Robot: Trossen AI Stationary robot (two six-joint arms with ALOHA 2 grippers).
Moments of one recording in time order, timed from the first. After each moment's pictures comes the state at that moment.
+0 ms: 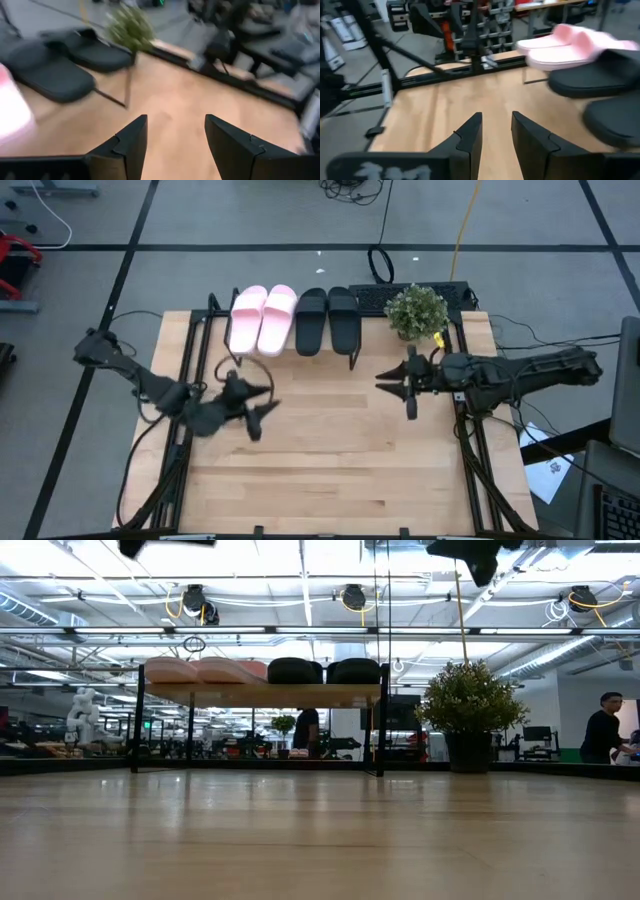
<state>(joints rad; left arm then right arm) -0.55 1.11 0.95 -0.36 -0.86 -0.63 0.15 0.86 0.75 -0.14 0.20 0.22</state>
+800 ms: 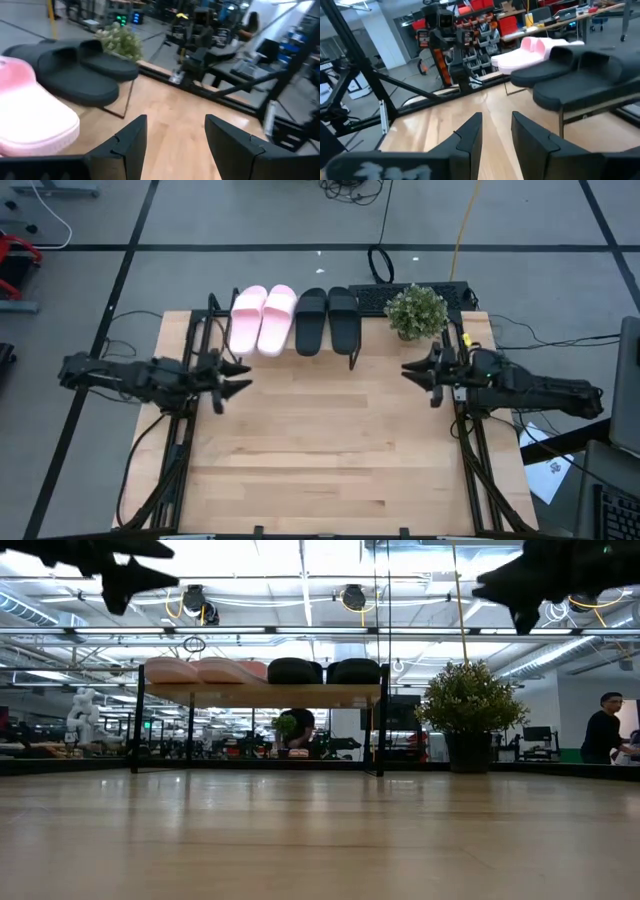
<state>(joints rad) -0.16 0.45 0.51 -0.21 -0.33 -0.35 -0.14 0.35 0.39 -0.12 0.00 0.28</state>
